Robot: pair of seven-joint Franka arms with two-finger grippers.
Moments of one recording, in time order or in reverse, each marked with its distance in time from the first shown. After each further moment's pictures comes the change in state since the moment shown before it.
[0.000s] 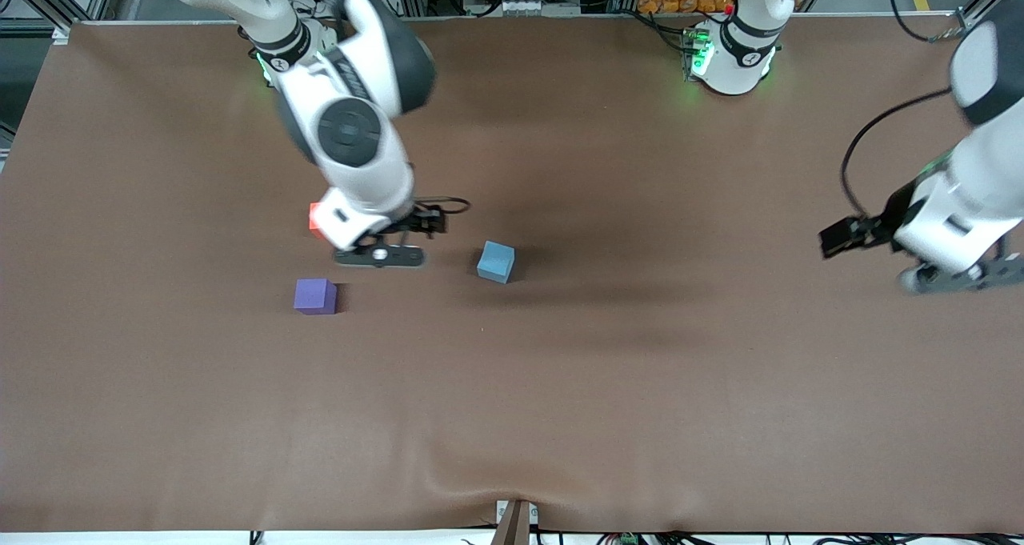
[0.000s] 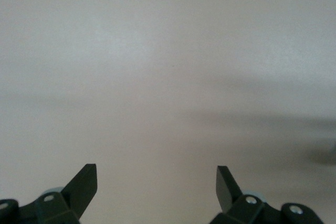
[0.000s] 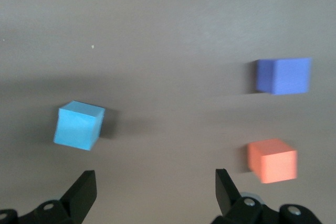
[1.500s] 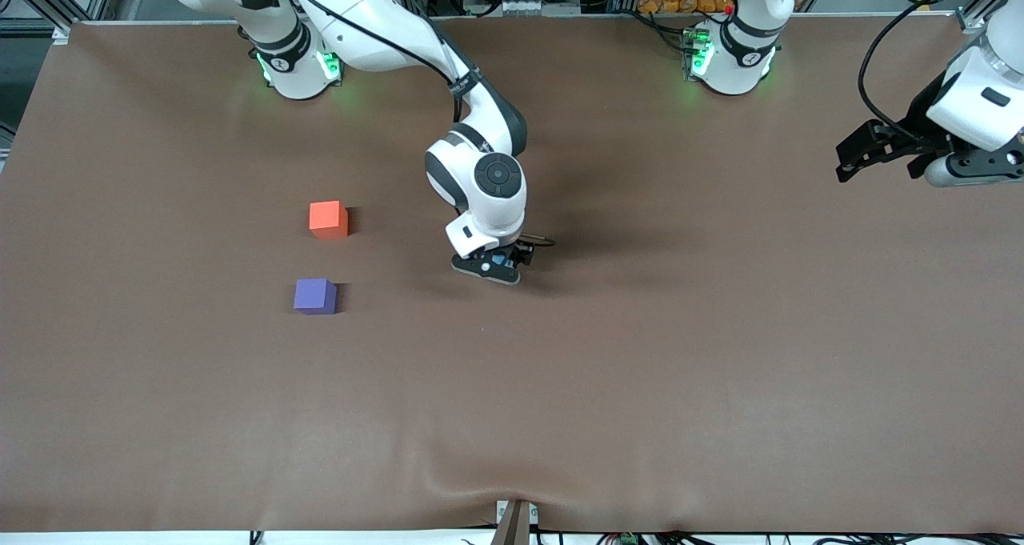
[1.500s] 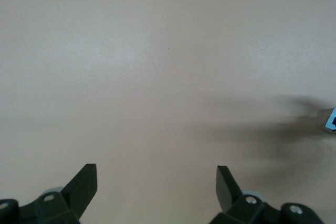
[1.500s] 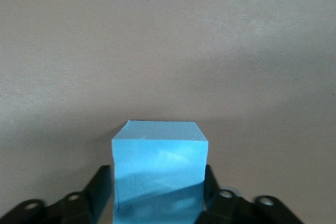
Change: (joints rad) left arm 0.007 -0.242 -0.012 -0.182 -0.033 -0.002 0.046; right arm 0.177 0.344 -0.004 0.005 -0.004 0.446 0.401
